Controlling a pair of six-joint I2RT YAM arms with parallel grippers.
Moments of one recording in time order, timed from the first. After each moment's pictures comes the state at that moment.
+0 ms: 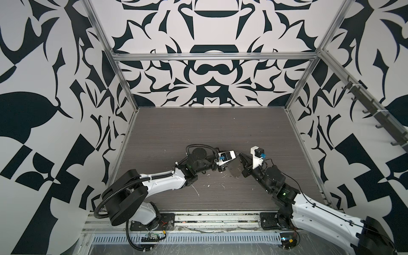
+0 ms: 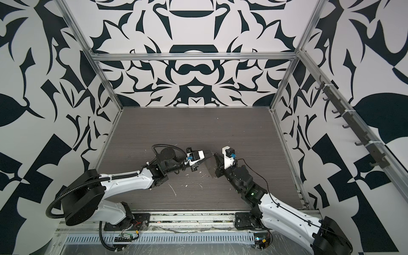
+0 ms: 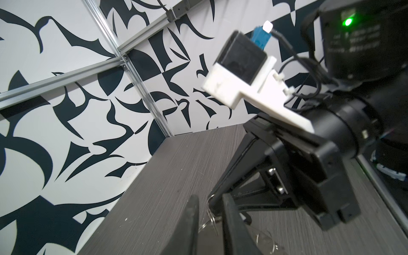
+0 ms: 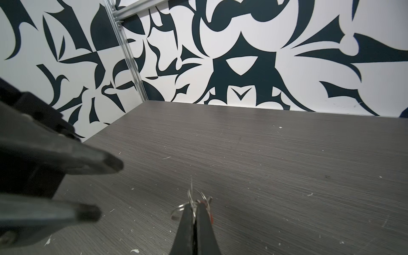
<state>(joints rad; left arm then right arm) -0.95 1.44 0.69 0.77 0.34 0.40 0.78 0.74 0.23 0.41 0.22 0.24</state>
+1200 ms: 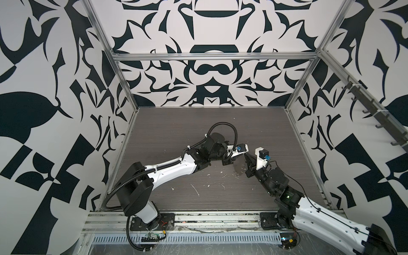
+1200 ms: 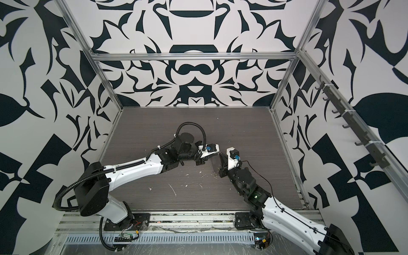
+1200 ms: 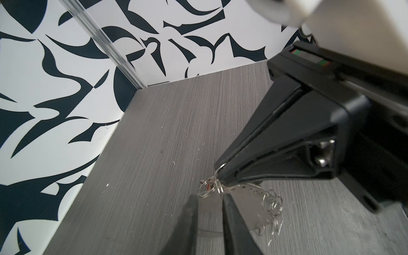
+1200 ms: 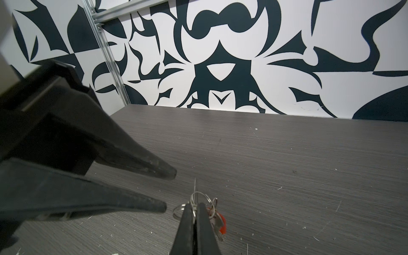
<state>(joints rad) -0.95 1.59 1.08 0.09 0.33 0.53 0.78 0.64 0.21 0.34 0.31 0.21</state>
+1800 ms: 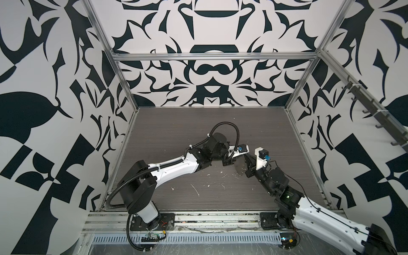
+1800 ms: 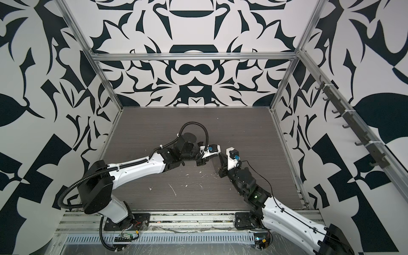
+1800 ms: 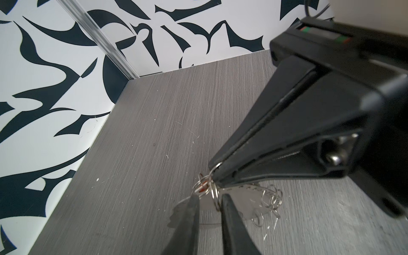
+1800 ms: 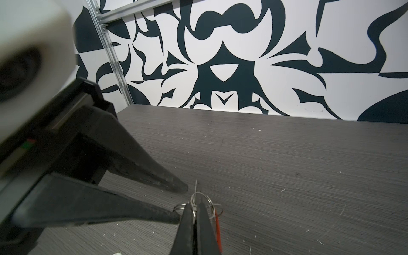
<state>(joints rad) -0.95 1.62 1.11 0.05 0.33 0.53 0.78 0.64 0.21 0.35 0.29 0.20</state>
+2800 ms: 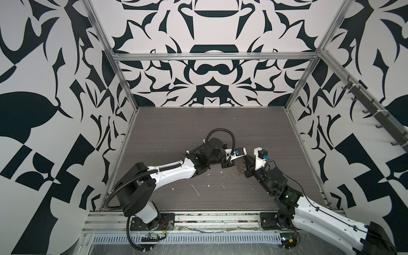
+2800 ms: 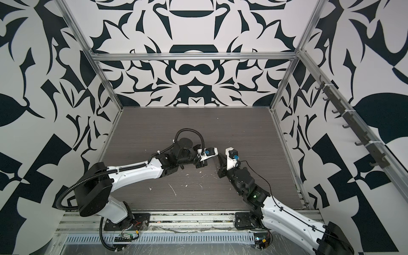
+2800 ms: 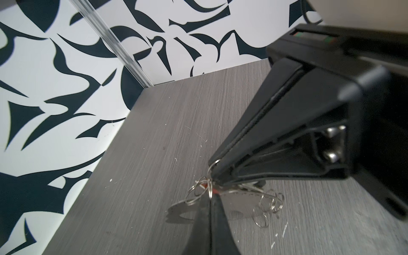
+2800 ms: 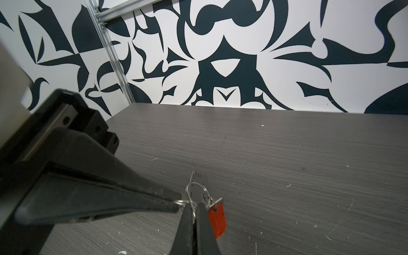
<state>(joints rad) -0.96 1.56 0.95 0.27 0.27 0.52 0.78 0.67 0.22 0.35 0.30 0.24</state>
